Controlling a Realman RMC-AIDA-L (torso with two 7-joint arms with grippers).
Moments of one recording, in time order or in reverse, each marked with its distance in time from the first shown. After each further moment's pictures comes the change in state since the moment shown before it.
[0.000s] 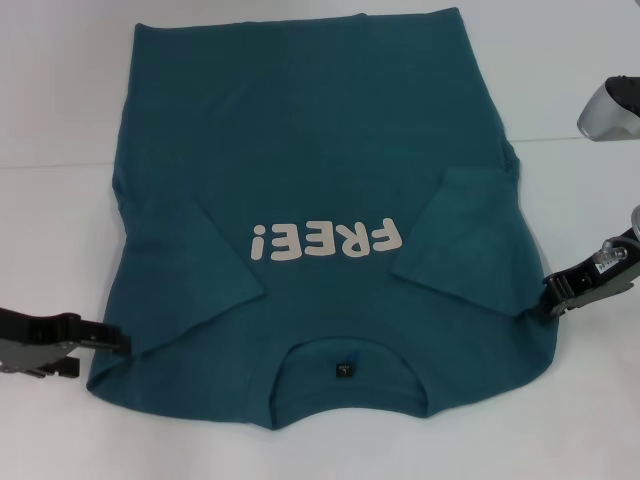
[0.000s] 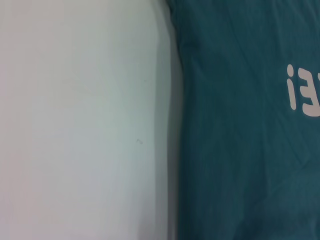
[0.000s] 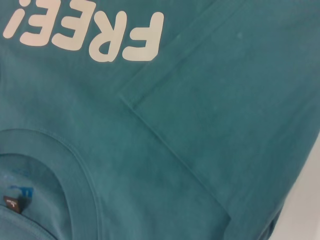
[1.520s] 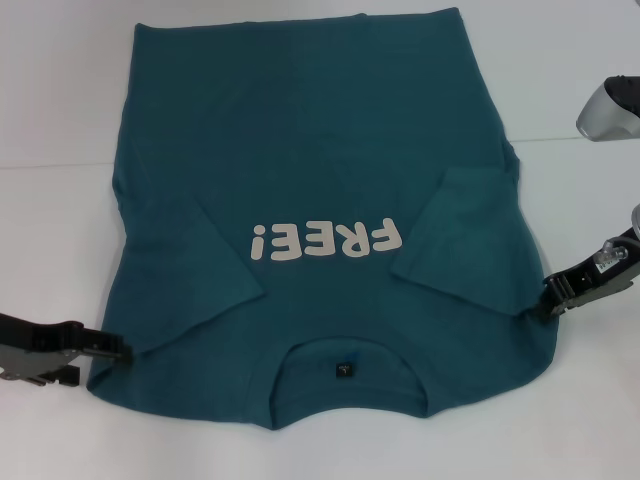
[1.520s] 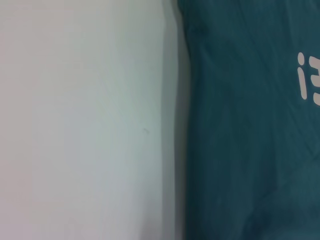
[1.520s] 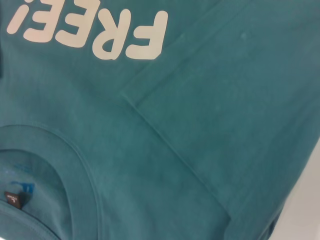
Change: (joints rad) left arm -0.013 -0.001 0.005 0.029 0.029 -0.015 -0.006; right arm 0.002 -0.002 0.002 0.002 0.000 -0.002 -0.023
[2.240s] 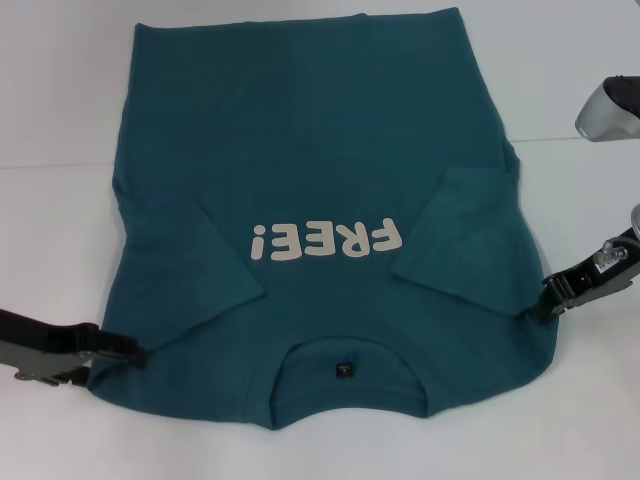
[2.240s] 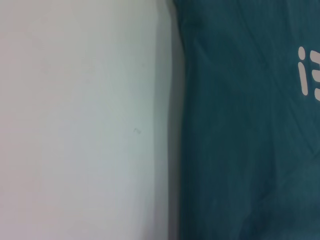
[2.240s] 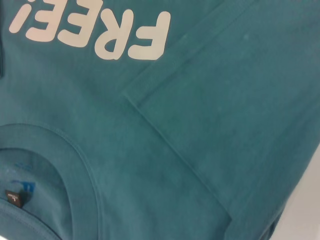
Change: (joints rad) left arm -0.021 -0.016 0.000 0.026 0.019 -0.028 0.005; right arm 0.001 0.000 0.000 0.002 0.000 0.001 -0.008
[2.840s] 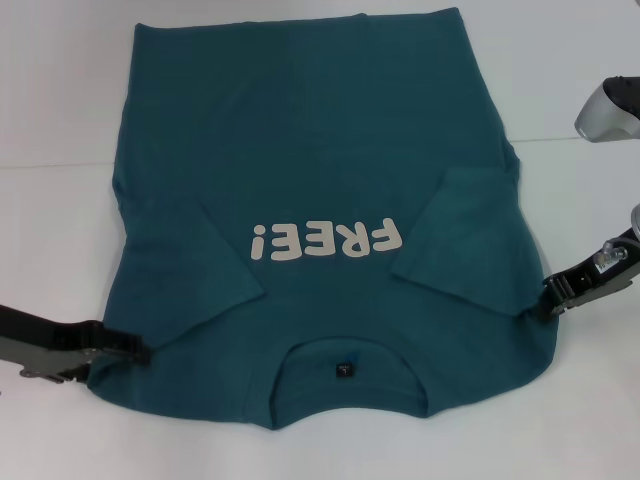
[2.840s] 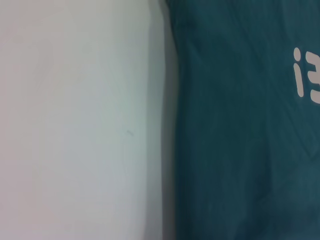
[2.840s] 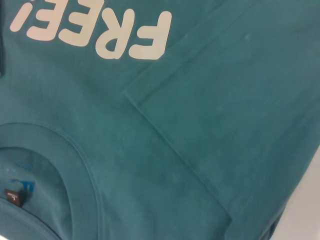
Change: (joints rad) left arm -0.006 -0.007 0.000 0.000 0.000 -0.007 -0.003; right arm 0.000 0.000 0.000 0.001 0.000 0.002 -0.008
